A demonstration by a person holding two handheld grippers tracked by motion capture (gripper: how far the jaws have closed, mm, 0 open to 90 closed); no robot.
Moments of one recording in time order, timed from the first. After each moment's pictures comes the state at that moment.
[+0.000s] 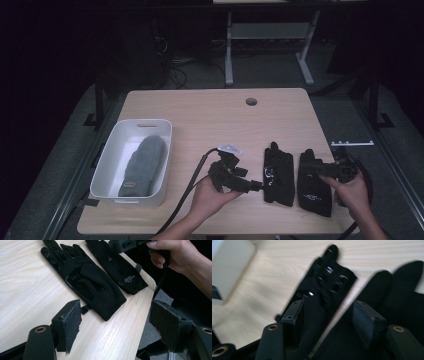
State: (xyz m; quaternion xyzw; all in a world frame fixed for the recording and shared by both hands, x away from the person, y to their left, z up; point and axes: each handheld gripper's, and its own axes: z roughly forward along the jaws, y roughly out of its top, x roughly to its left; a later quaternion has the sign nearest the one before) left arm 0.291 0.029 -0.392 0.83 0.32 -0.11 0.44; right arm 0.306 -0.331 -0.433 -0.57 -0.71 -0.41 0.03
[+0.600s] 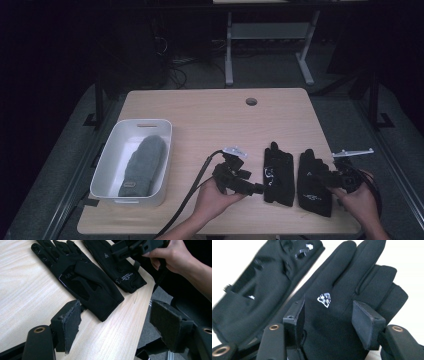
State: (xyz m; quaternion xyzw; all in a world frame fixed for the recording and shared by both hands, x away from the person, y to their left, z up) left arm 0.289 0.019 -0.397 0.84 0.31 -0.12 0.43; right arm 0.290 -0.341 -0.450 -0.56 -0.76 -0.31 -0.05
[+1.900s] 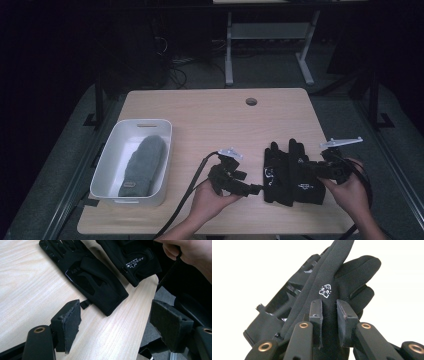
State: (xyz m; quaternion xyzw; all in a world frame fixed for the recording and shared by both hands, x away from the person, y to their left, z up) left arm 0.287 0.031 -0.400 0.84 0.32 -0.11 0.43; right arm 0.298 -0.294 -0.402 -0.52 -0.79 -0.32 -0.09
